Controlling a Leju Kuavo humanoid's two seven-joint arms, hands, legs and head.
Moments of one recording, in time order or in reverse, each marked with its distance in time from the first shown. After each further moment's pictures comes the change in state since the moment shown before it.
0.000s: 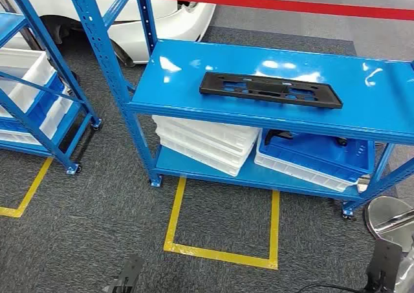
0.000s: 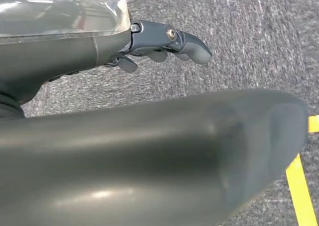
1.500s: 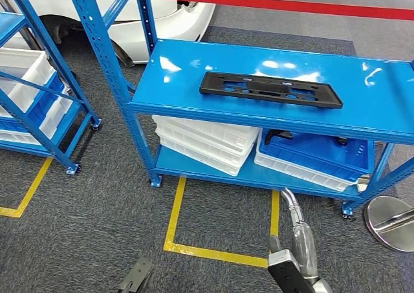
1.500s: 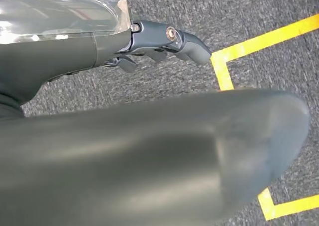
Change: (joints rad) left arm 0.005 0.007 0.004 0.000 -0.030 -0.302 -0.256; right arm 0.153 -0.183 0.786 -0.422 0.098 0.123 0.142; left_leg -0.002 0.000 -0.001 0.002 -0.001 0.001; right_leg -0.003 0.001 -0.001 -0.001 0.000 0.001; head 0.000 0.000
